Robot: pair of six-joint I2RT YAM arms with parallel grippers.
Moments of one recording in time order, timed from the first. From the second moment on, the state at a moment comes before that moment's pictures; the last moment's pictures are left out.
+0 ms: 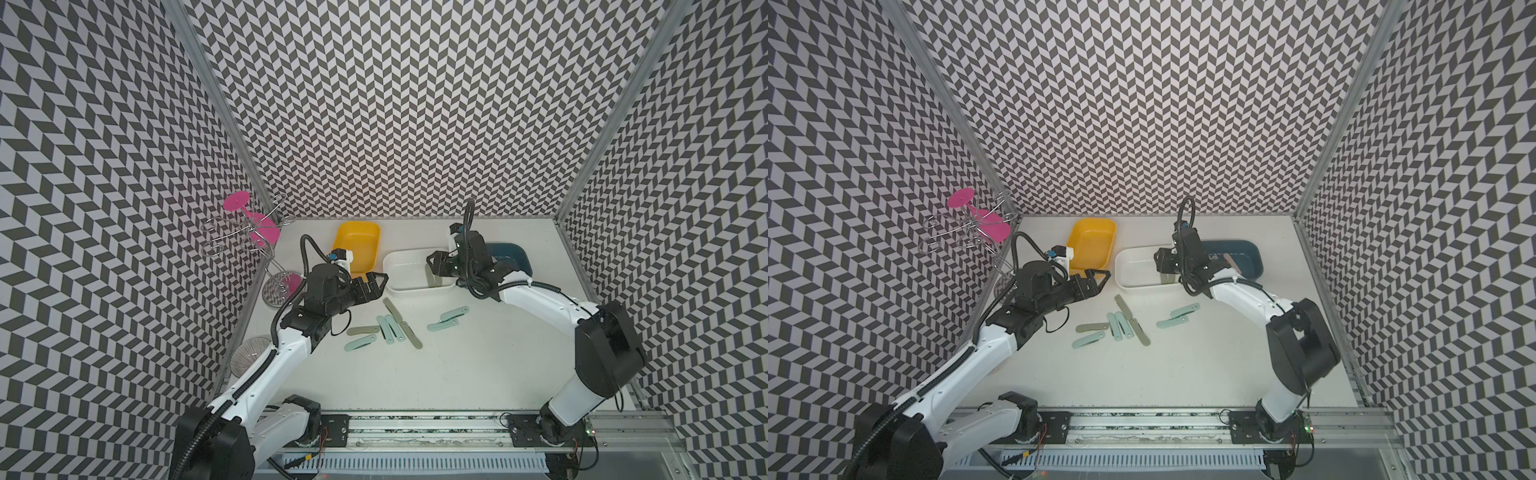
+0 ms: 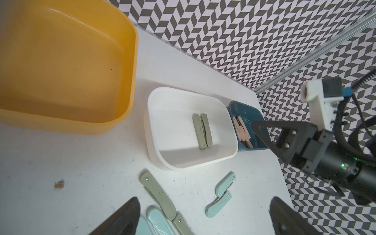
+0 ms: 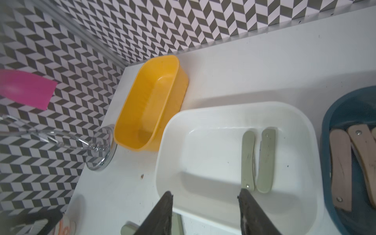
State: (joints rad) left arm -0.32 1.05 0.69 -0.10 0.33 -0.63; right arm 0.59 1.62 1.14 -0.13 -0.06 0.52
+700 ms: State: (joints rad) left arm -0.33 0.85 0.52 -0.16 0.33 -0.72; right arm 0.95 1.49 0.73 0.00 0.07 0.41
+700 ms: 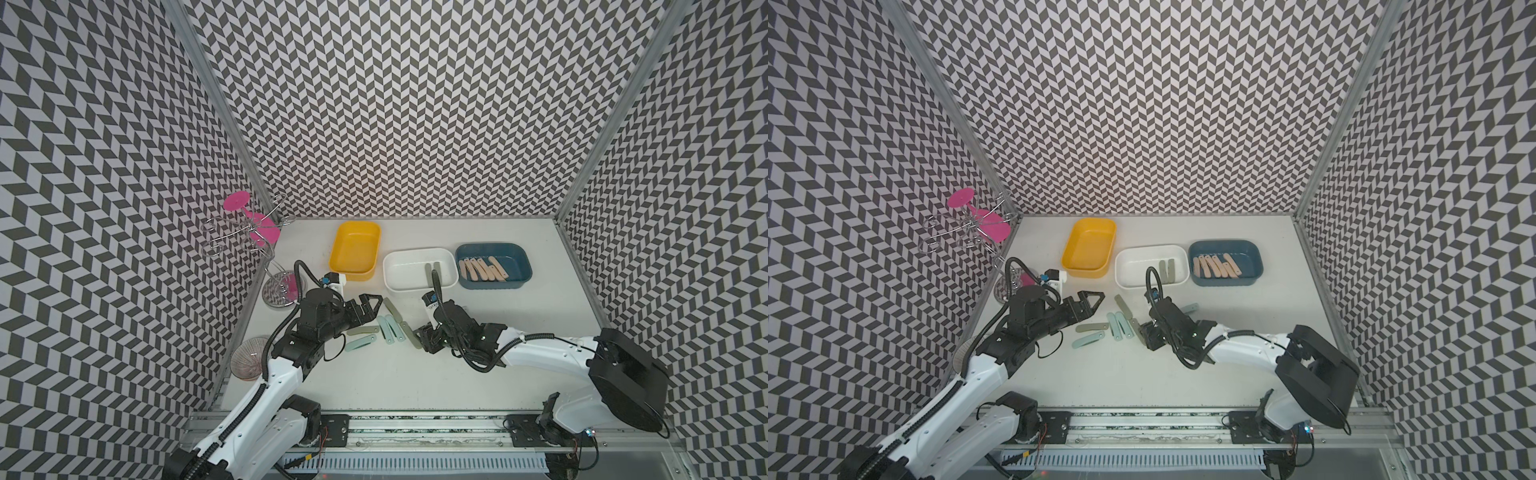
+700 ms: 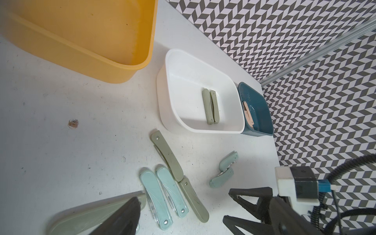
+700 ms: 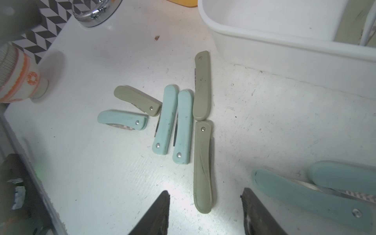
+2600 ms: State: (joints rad) left arm -0.35 0.91 0.52 -0.14 0.36 -0.75; right arm 1.03 1.75 0.81 0.05 0.19 0.30
